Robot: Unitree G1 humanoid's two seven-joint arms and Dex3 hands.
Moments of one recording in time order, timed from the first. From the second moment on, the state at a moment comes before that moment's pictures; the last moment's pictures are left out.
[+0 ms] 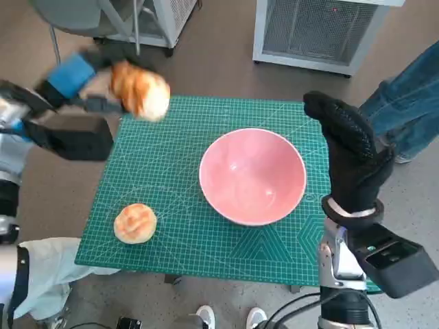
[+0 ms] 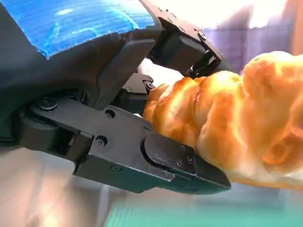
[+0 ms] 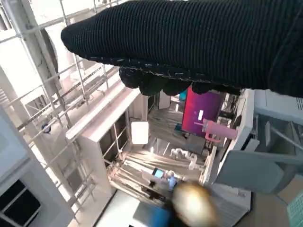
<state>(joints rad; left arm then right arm) -1.09 0.80 -0.24 0.81 0.56 -0.61 -0.04 -0.45 -0.04 -0.10 0.18 0.24 -0.66 0.29</state>
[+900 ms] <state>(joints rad) -1.06 0.48 -0.40 0.68 0.67 -0.63 -0.06 -0.45 -0.06 -0.11 0.18 0.28 -0.66 0.32</state>
